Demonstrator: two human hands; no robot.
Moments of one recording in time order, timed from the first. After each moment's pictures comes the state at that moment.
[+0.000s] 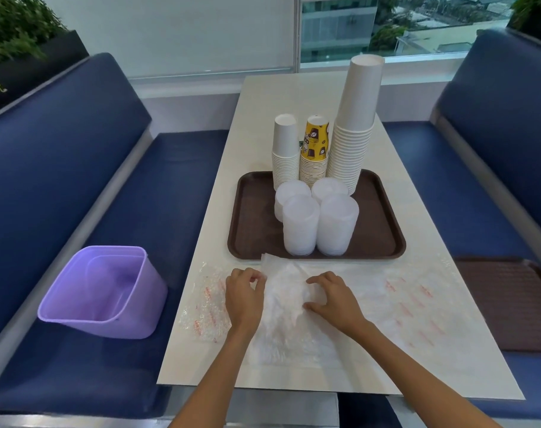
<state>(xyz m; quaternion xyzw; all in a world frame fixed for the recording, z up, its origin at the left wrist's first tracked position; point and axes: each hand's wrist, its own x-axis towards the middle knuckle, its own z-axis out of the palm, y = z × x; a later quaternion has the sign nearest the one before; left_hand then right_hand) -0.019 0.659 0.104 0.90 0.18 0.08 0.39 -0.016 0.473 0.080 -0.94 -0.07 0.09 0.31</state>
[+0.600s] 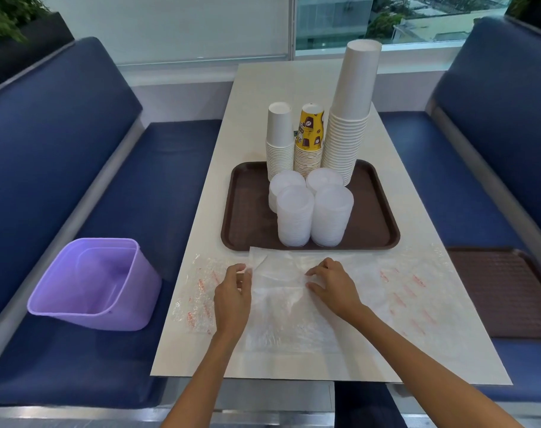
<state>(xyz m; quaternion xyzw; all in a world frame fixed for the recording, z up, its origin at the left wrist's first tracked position) -0.038 0.671 0.100 0.87 0.15 0.08 0.46 -0.007 0.465 0.082 -0.96 -0.07 0.07 0.27</state>
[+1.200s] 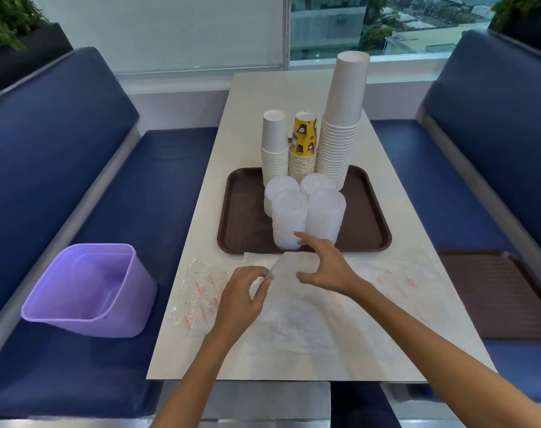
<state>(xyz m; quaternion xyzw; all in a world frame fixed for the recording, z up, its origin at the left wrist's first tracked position) -0.045 0.668 0.123 0.89 -0.08 0.09 0.44 0.011 0.463 0.135 -0.91 -0.12 0.08 0.40</state>
